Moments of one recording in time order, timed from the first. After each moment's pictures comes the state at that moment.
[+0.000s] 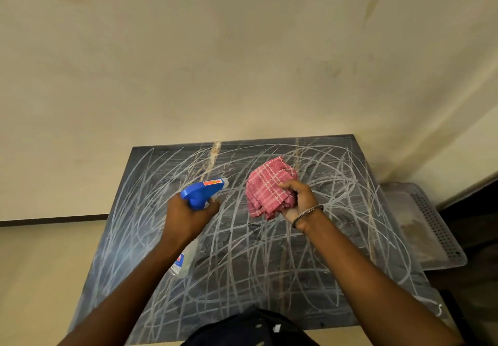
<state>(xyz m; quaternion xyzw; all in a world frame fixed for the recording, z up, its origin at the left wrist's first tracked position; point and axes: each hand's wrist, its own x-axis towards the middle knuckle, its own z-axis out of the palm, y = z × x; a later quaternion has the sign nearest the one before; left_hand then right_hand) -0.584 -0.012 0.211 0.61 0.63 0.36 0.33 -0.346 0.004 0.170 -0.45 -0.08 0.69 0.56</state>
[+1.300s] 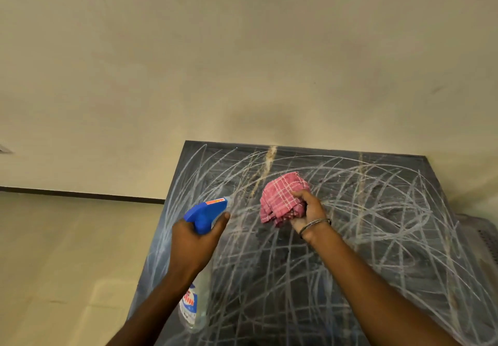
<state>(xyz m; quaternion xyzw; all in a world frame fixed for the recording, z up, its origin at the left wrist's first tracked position) -0.720 0.004 0.187 0.47 0.67 0.45 0.35 -0.487 0.086 0.123 -0.49 -0.01 0.70 0.52</state>
